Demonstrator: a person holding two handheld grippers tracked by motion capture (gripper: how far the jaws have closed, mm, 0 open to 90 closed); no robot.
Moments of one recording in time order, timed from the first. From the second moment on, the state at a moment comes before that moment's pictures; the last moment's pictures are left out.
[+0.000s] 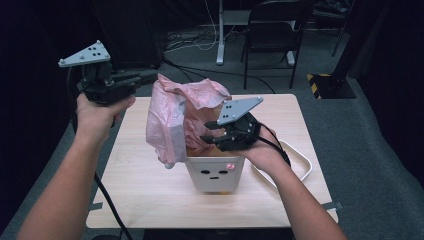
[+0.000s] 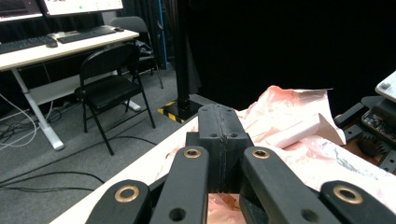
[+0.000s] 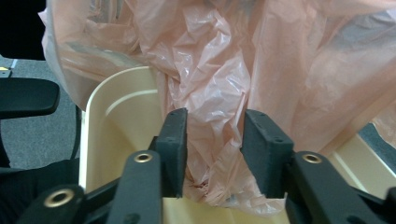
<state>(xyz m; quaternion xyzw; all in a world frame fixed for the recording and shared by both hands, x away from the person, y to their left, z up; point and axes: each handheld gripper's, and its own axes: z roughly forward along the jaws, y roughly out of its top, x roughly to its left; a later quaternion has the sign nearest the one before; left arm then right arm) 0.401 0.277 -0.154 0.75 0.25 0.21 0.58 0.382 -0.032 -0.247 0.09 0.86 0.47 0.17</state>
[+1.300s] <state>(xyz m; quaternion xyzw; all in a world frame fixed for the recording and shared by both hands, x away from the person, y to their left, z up) 0.394 0.272 -0.142 0.75 0.24 0.22 0.58 0.386 -0.029 -0.233 0.10 0.85 0.48 0.20</state>
